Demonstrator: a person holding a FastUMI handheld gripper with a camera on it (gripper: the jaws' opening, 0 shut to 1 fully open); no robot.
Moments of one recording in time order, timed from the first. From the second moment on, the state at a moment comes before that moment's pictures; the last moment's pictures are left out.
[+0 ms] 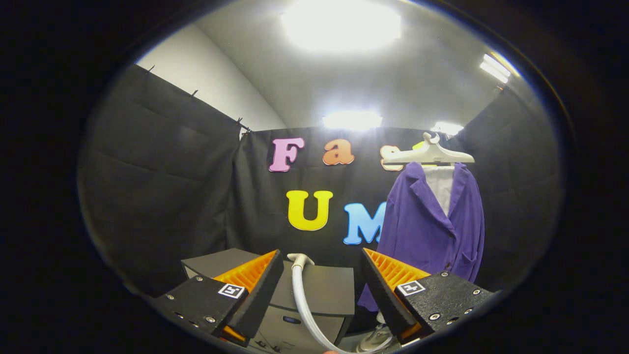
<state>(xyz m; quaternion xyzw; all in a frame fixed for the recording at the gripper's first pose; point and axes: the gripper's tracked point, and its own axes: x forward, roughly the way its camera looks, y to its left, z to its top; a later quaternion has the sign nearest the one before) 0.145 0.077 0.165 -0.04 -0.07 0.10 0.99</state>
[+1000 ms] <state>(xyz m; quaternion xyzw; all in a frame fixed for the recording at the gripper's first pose) 0.410 0.166 0.136 0.00 0.24 0.25 0.94</state>
